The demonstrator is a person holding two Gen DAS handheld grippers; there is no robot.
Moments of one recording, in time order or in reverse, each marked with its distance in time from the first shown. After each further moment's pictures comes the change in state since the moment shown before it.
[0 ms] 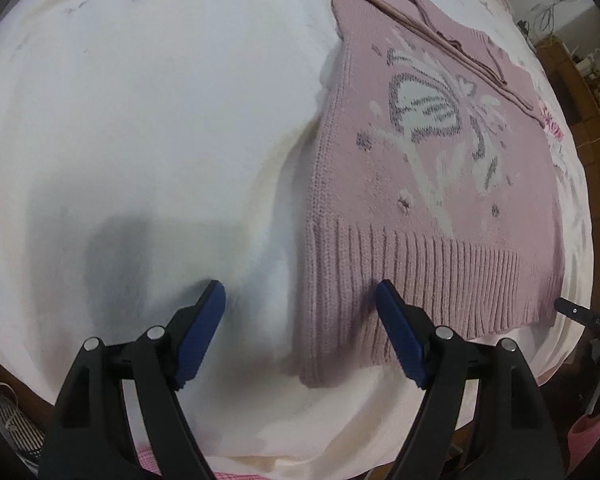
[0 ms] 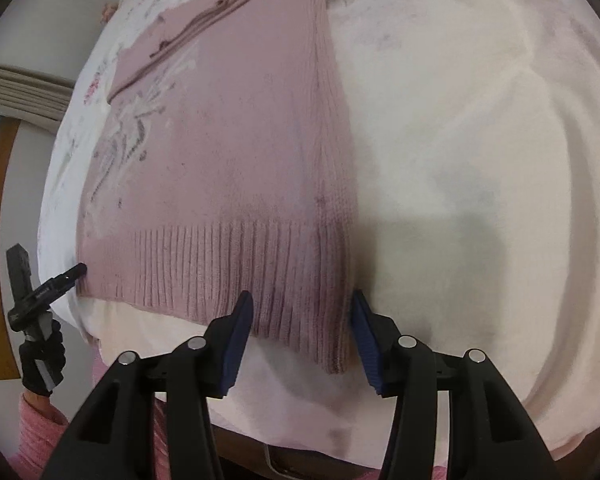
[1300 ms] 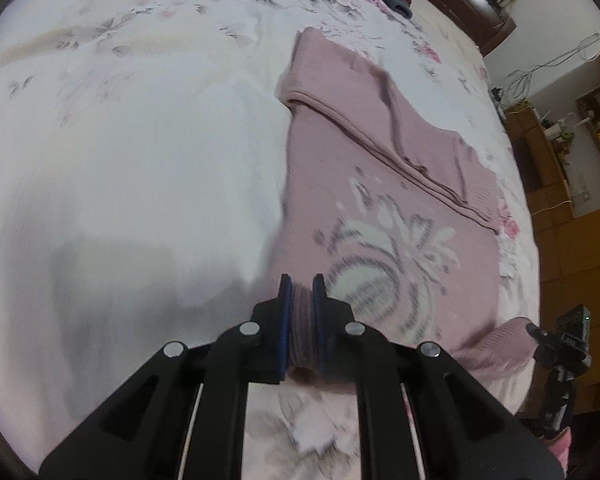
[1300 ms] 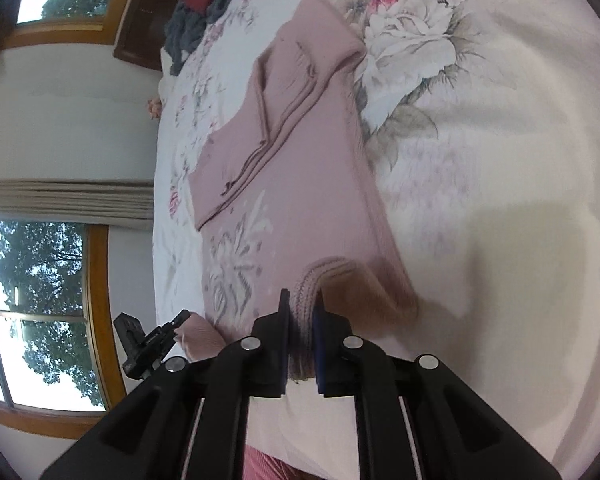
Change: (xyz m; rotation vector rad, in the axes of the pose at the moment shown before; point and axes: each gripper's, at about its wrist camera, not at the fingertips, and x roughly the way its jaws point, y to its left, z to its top) left arm -0.011 -0.005 0.131 -0.100 -0.168 -0.183; right arm -0.045 -0.032 0.124 0.215 -0.132 0.433
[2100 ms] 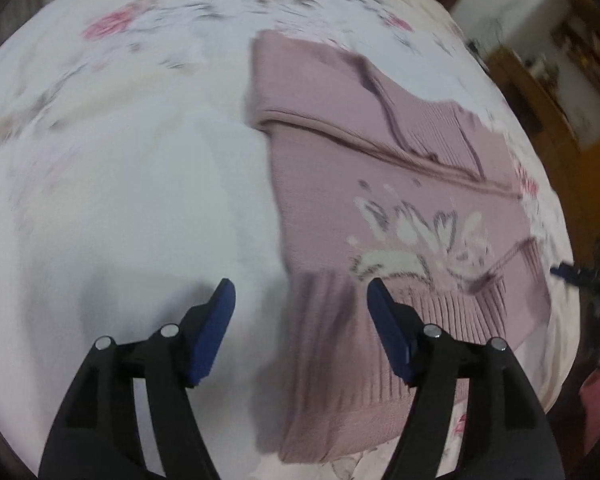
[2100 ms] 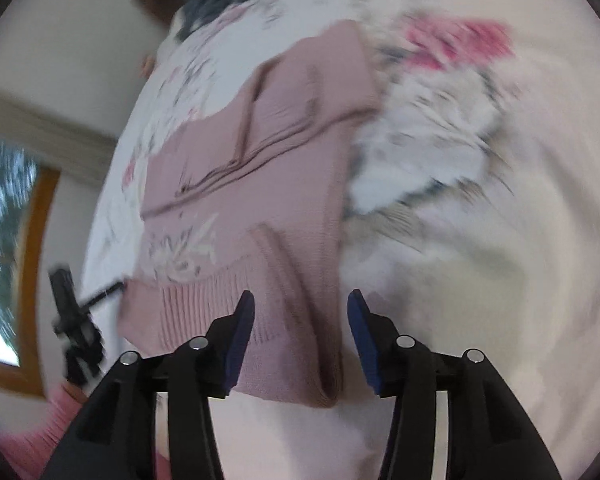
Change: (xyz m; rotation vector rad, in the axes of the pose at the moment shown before) left arm 0.034 -0.023 0.023 0.296 0.009 0.050; right arm 0.021 0.024 0.033 -0.351 -0.022 -0.264
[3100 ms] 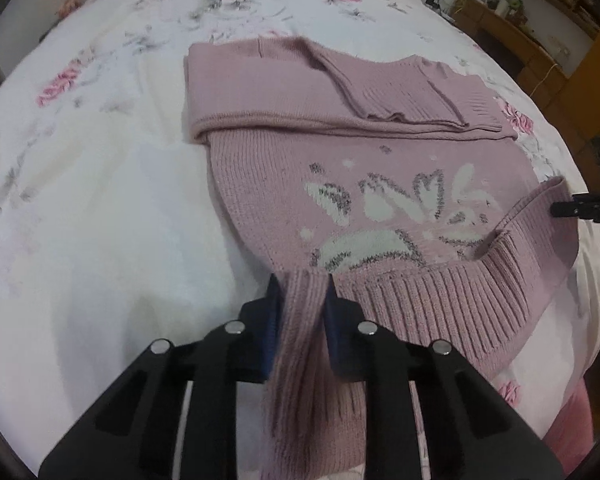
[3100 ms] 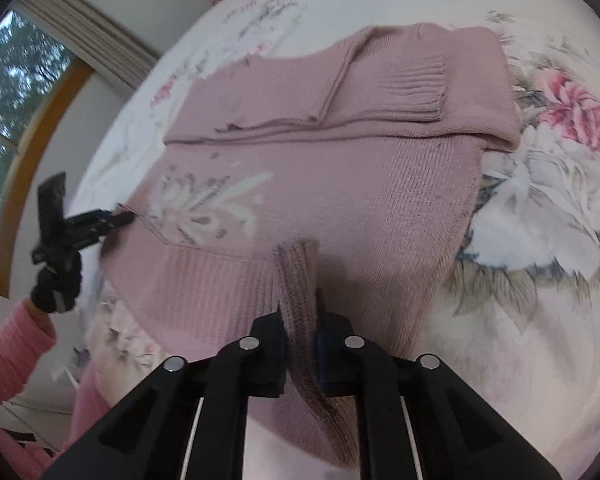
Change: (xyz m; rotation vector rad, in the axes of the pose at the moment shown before) left arm 0.001 -0.039 -0.011 0.211 -0.027 0.069; right arm 0.039 0.054 0.005 -0.287 0.098 0.016
